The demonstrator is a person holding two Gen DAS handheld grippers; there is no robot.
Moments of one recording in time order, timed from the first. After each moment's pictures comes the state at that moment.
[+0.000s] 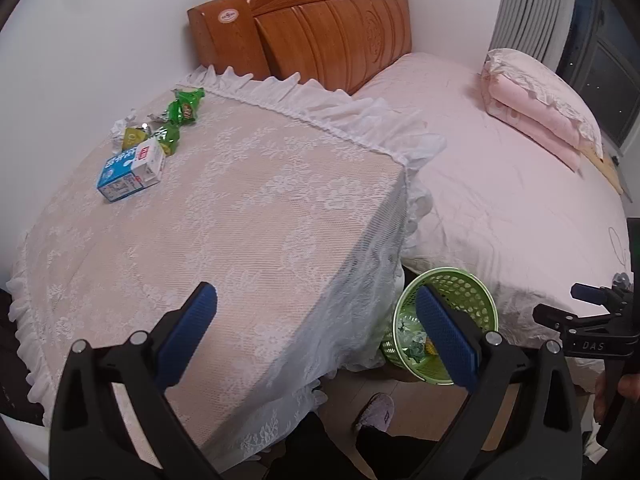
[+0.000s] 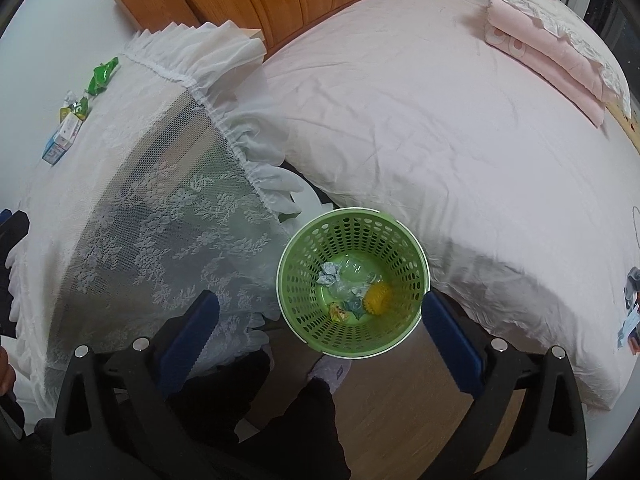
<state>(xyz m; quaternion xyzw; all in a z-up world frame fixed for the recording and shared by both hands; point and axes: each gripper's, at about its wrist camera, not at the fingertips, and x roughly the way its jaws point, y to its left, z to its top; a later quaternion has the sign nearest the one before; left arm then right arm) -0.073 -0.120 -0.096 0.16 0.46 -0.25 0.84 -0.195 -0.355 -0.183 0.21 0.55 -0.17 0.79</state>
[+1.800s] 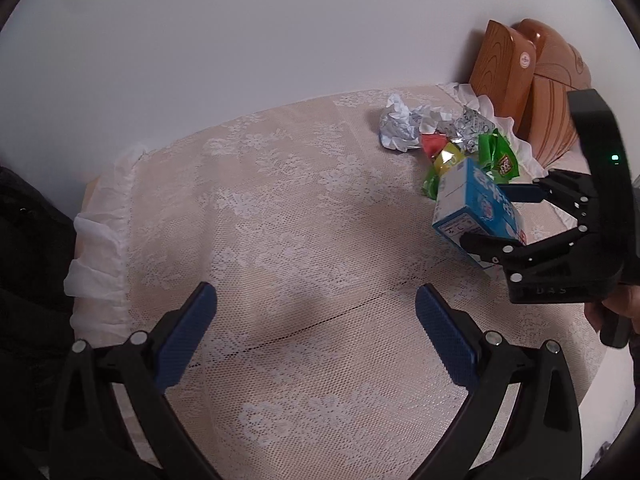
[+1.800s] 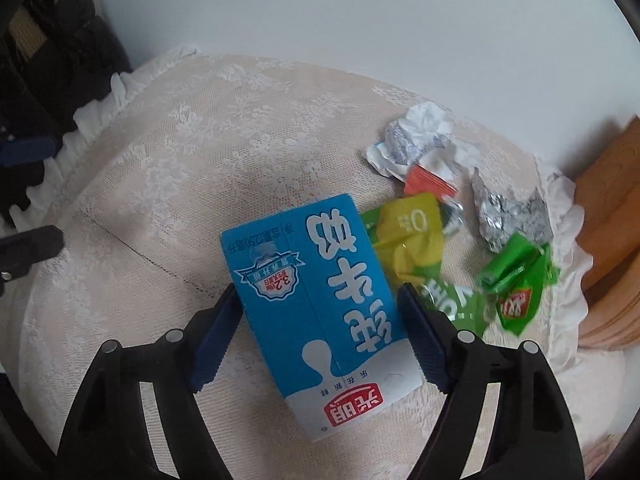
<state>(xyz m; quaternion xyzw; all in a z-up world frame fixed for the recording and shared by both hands) 0.154 0.127 -0.115 0.01 0.49 -0.03 0.87 0.235 -0.056 -0.146 -0.14 0.48 0.27 0.82</state>
